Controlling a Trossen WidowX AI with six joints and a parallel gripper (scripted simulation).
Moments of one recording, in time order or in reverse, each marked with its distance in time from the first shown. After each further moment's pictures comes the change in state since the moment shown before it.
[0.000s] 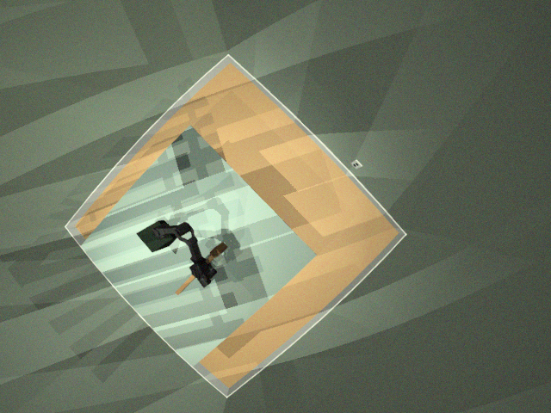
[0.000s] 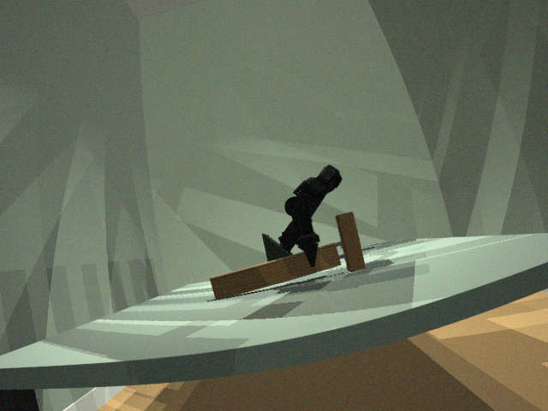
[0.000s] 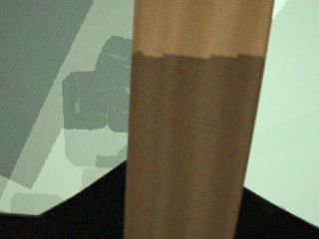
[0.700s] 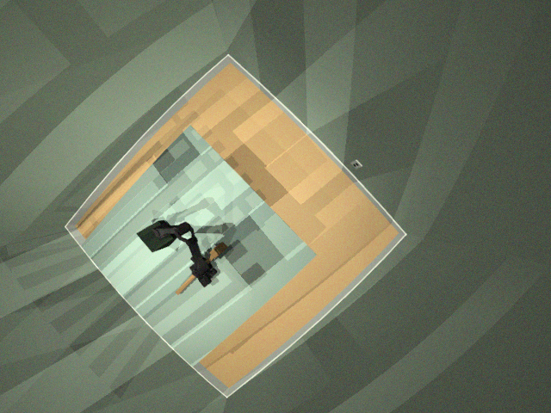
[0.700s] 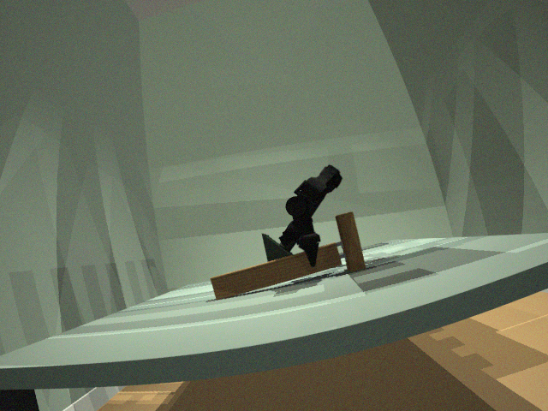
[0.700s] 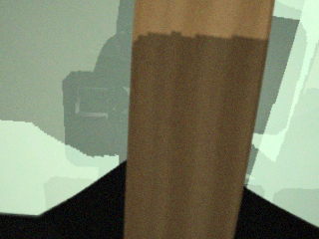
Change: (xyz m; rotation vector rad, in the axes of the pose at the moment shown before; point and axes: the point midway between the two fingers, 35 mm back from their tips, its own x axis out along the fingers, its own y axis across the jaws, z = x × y) arm 0.000 0.000 -0.002 0.001 0.000 -0.001
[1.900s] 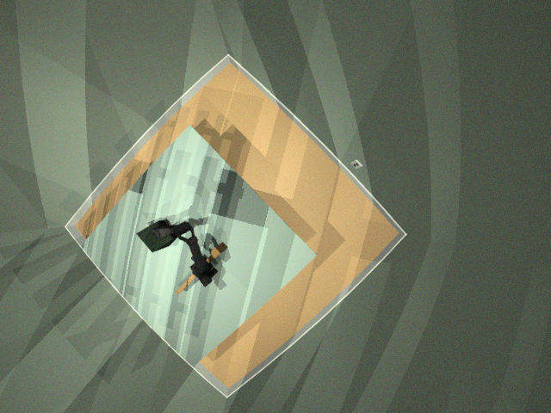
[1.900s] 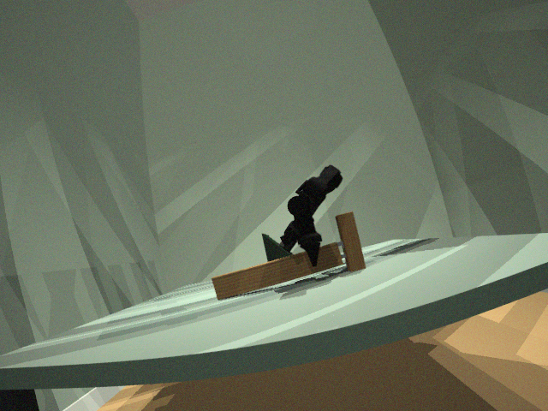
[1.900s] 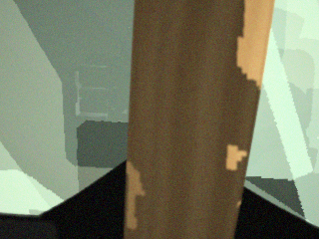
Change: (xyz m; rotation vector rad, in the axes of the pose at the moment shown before) arm 0.000 0.000 -0.004 0.000 0.000 0.000
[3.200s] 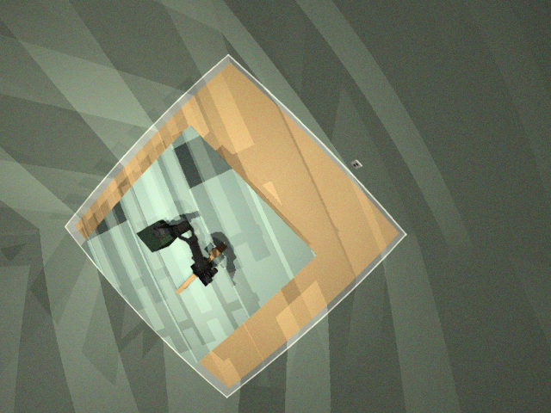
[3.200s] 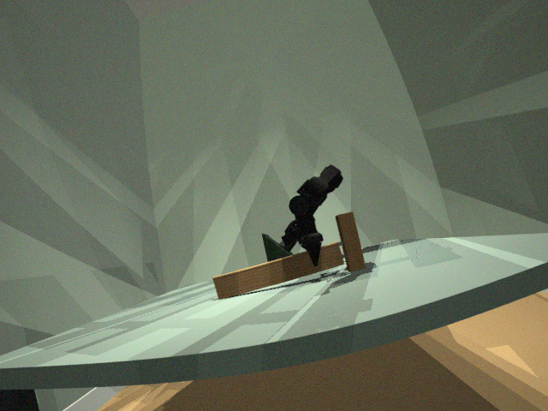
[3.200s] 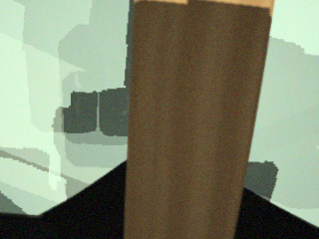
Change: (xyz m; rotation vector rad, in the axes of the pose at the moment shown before) arm 0.000 0.000 -0.004 0.001 0.000 0.000
